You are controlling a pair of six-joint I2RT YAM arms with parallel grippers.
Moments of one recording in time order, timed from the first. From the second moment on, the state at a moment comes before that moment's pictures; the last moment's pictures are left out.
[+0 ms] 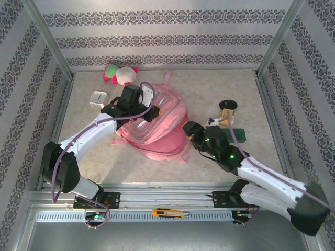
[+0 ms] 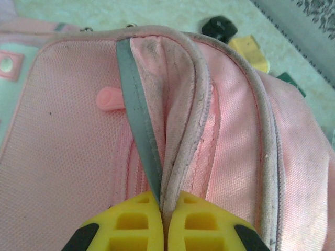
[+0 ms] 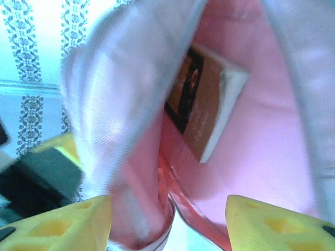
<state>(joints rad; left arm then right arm) -0.47 1.49 1.17 -0.38 0.35 -0.12 0.72 0.87 0.54 -0.08 0.08 1.38</state>
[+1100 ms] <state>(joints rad) -0.11 1.24 1.02 -0.43 0.37 -0.39 0.96 1.51 1.23 -0.64 -0.18 -0.35</state>
